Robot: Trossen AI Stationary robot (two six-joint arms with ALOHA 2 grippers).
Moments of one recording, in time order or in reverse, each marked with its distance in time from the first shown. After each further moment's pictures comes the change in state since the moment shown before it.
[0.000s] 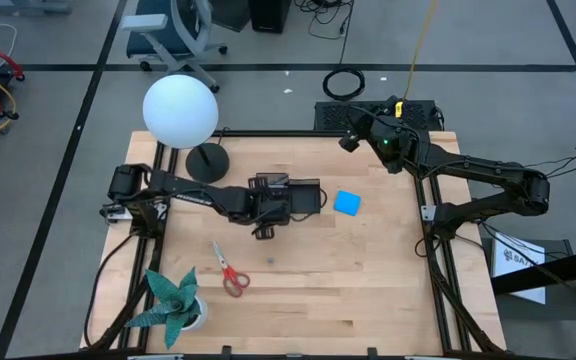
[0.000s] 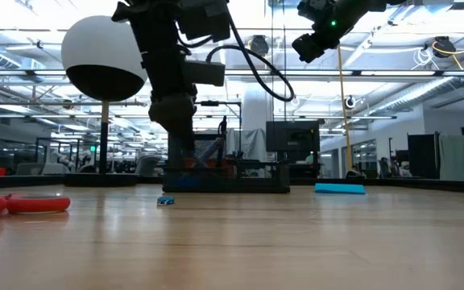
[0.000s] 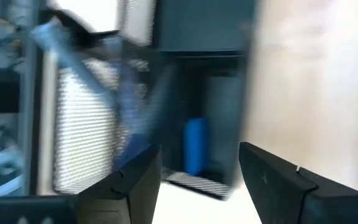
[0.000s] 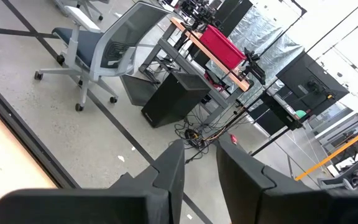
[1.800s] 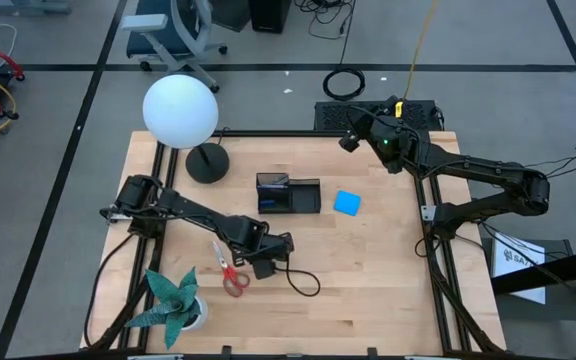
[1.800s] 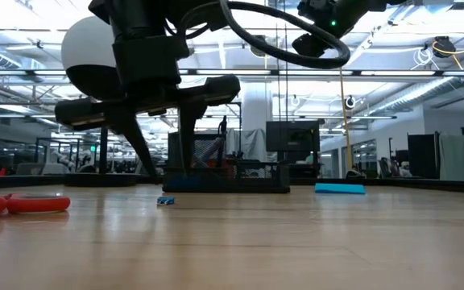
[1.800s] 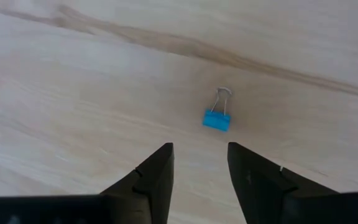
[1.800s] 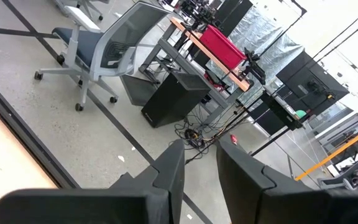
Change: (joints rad) left arm -0.190 0.095 0.000 0.074 0.427 1.166; right arm 0.000 0.000 0.000 0.000 0.000 0.000
